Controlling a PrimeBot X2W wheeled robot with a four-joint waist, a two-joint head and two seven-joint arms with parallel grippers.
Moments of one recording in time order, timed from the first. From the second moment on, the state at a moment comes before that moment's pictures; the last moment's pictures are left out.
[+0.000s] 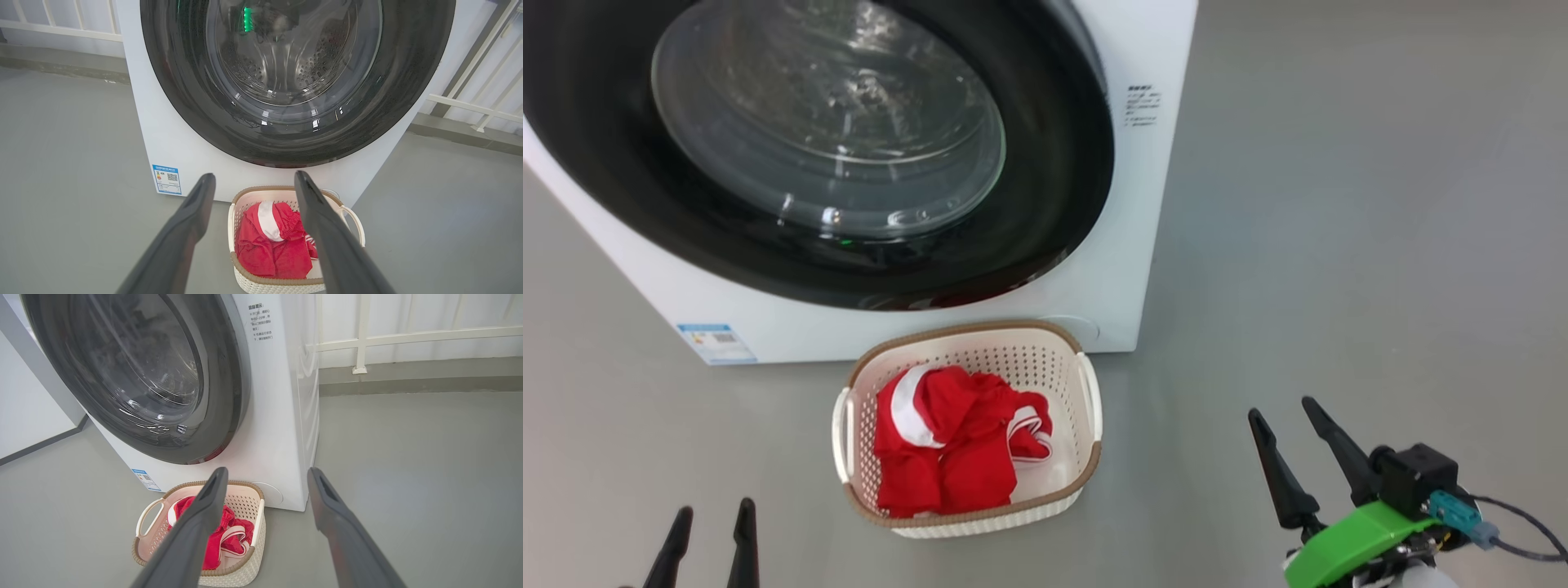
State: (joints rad) left arm 0.09 0.15 -0.01 0.17 -0.40 -0.13 -0.25; right arm -0.14 -0.12 0.12 0.33 0.29 0.13 -0.26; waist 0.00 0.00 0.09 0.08
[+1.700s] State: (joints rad) left arm 0.19 0.12 0.01 0.17 -0.37 -0.13 -0.25; right arm 0.03 -0.12 0.05 0.32 0.29 0.13 -0.26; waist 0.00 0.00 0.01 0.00
